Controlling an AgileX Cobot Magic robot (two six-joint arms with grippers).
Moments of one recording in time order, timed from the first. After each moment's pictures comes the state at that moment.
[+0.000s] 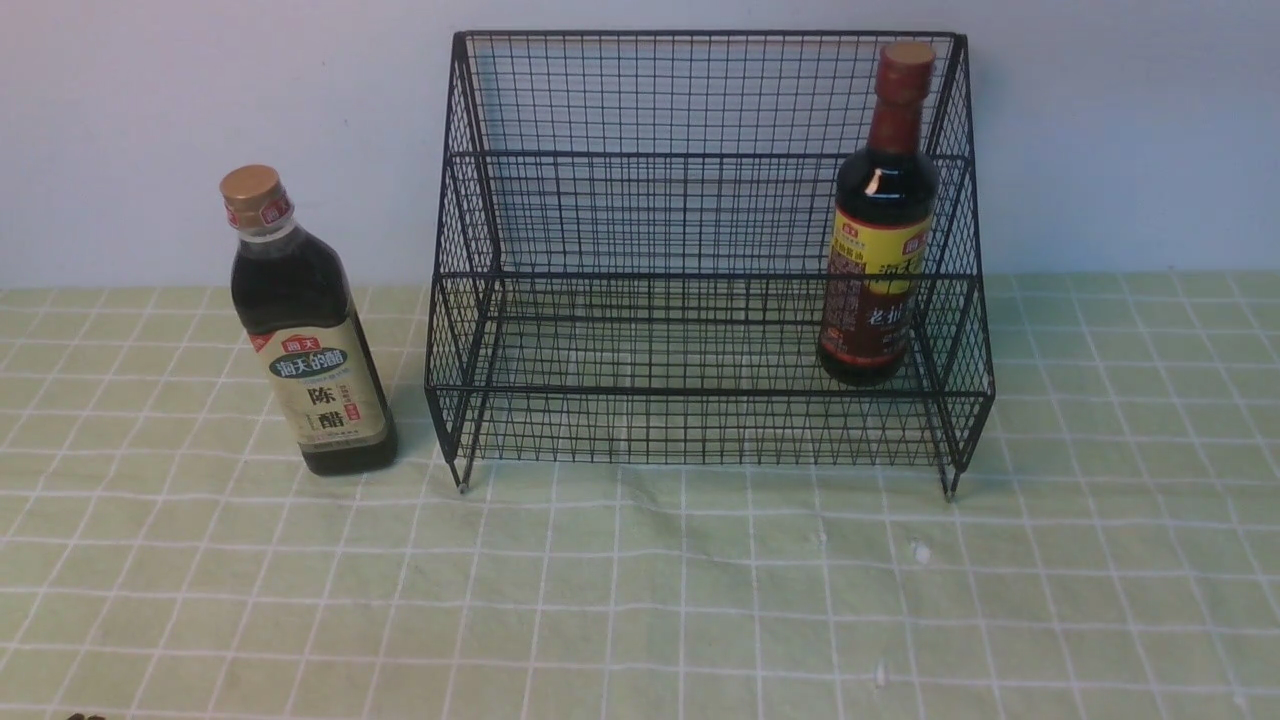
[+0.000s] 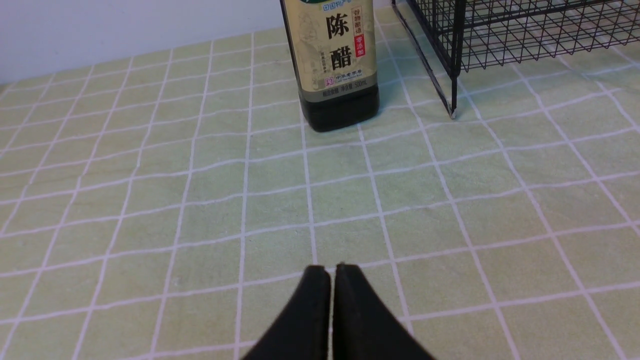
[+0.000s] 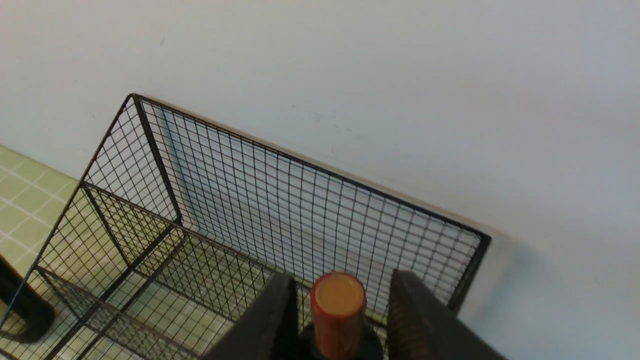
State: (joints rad) right arm 0.22 1.46 -1.75 0.25 0.91 -0.23; left arm -0.10 0.02 0.03 0.01 0.37 0.08
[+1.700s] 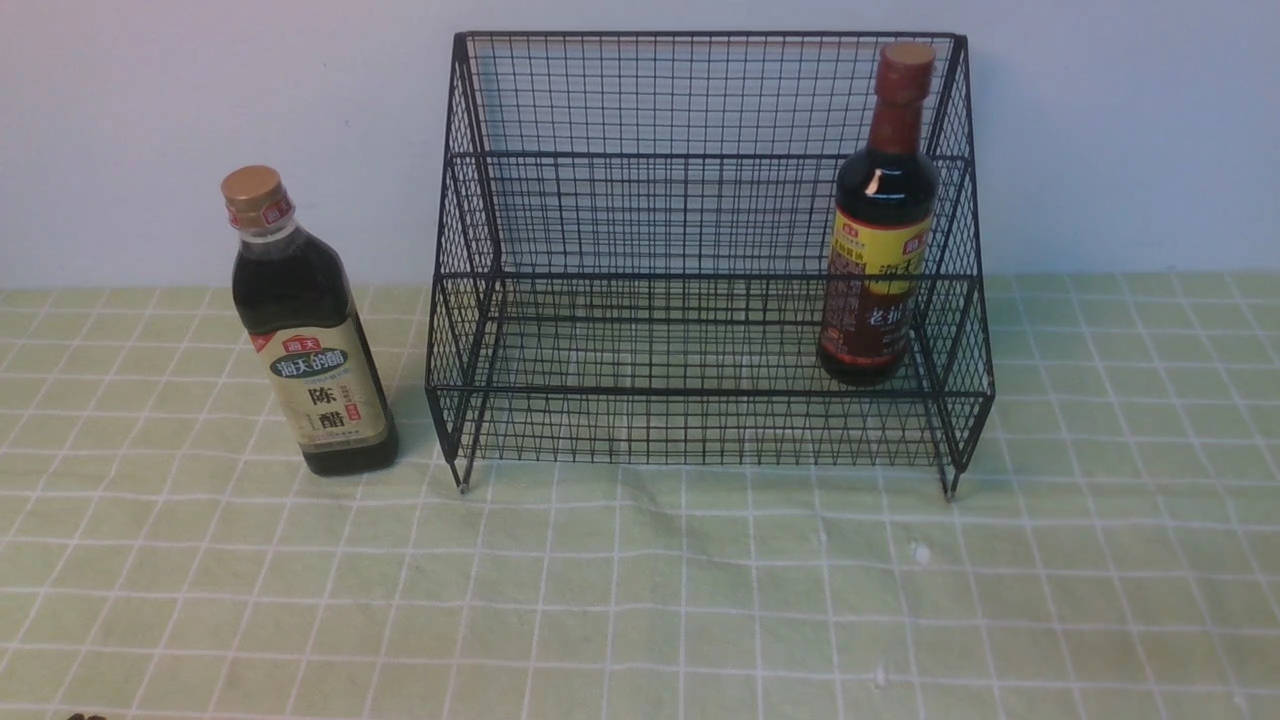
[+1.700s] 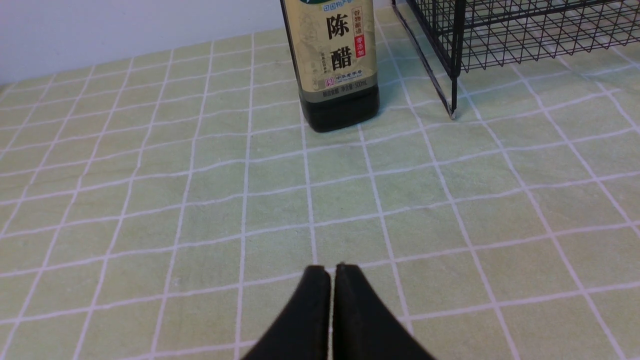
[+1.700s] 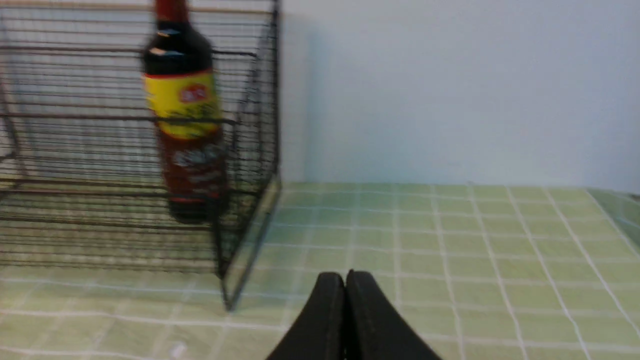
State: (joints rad) right arm 0.00 -0.01 -0.02 0.00 0.32 0.04; left arm -0.10 0.02 0.03 0.01 0.37 0.08
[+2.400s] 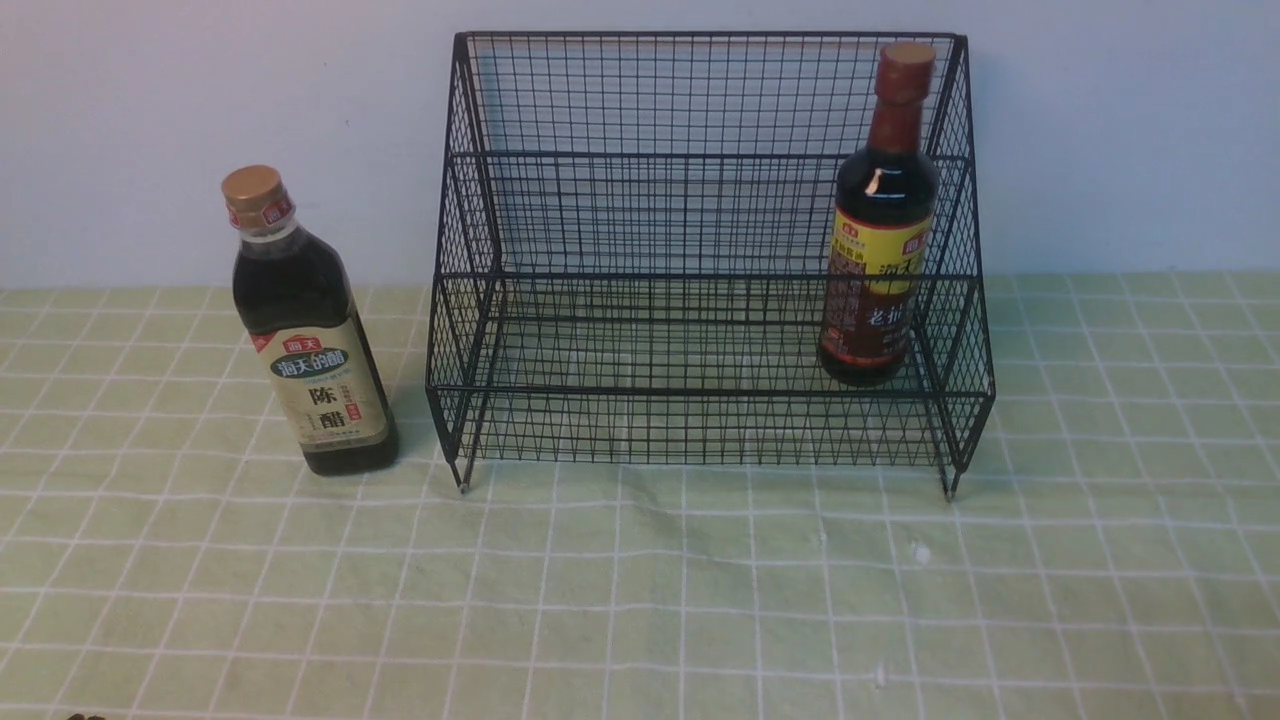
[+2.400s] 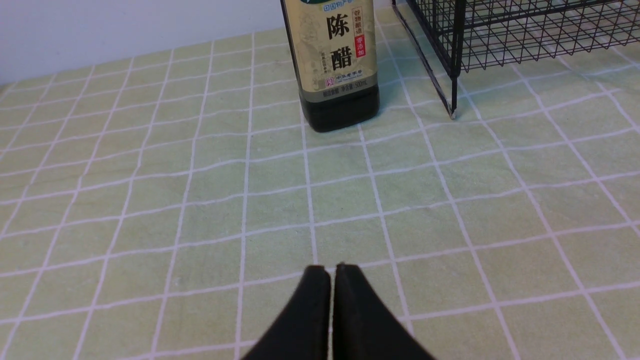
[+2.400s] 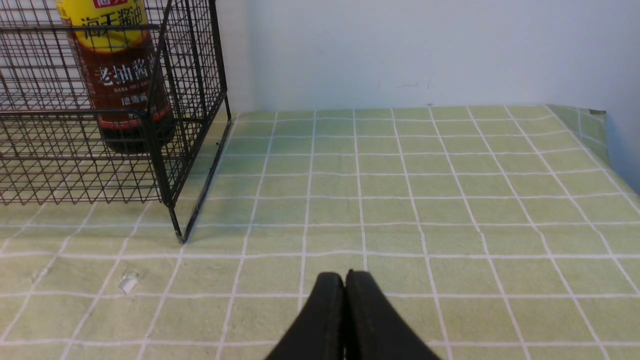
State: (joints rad) right arm -0.05 -0.01 0.02 0.01 0.37 0.04; left arm -0.10 0.02 0.03 0.01 0.37 0.08
